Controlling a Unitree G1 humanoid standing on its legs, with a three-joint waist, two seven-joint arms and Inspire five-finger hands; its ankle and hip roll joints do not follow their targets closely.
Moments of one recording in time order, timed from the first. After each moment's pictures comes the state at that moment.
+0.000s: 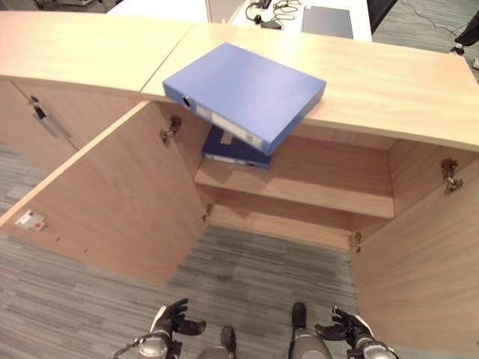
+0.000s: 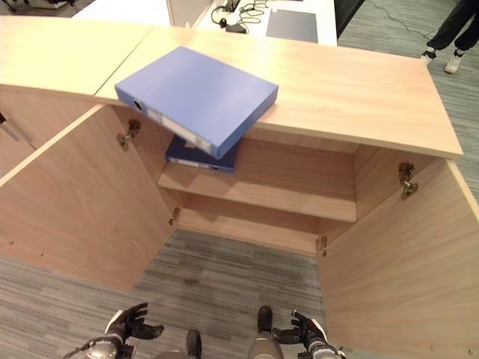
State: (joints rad) left arm 0.00 0.29 -0.16 1.04 -0.11 -0.09 0.03; right arm 0.03 -0.31 0.19 0.96 0.20 -0.04 -0.02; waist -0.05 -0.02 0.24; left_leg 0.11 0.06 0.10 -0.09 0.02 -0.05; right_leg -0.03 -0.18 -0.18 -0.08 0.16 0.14
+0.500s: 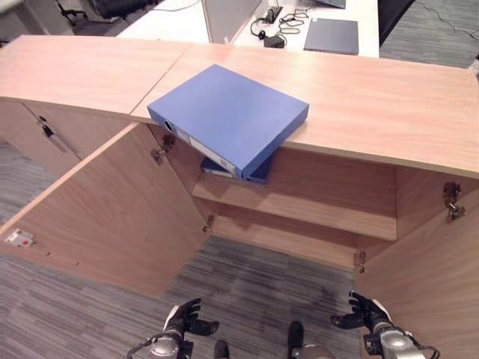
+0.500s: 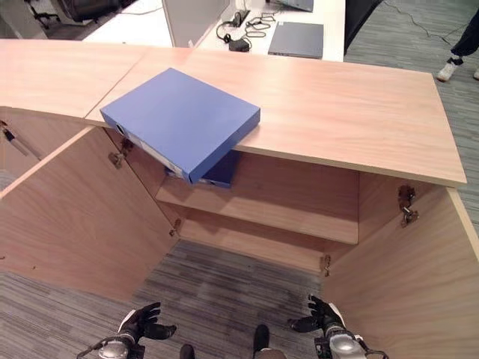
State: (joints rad) left arm -0.02 0.26 -0.18 1.05 -0.11 -0.09 0.03; right arm -0.02 -0.40 0.18 0.96 0.20 -0.05 -0.01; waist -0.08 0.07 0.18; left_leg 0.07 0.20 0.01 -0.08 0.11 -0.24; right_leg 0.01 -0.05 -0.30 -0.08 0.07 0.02
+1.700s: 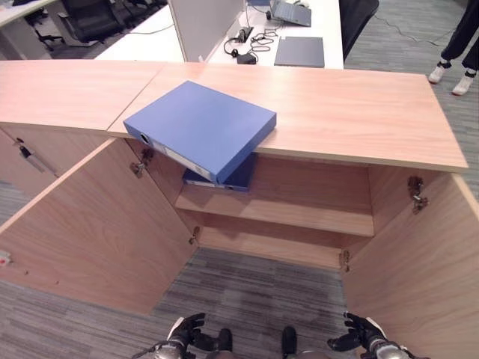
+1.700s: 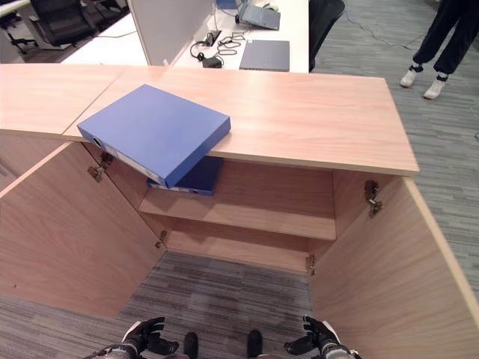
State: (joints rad) left arm -0.05 0.26 -0.24 1.13 -0.06 -0.09 0.01; right arm 0.01 -0.36 0.27 1.03 0.16 -0.03 0.02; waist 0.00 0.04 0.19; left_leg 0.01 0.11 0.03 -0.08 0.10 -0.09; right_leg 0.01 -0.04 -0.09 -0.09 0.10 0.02
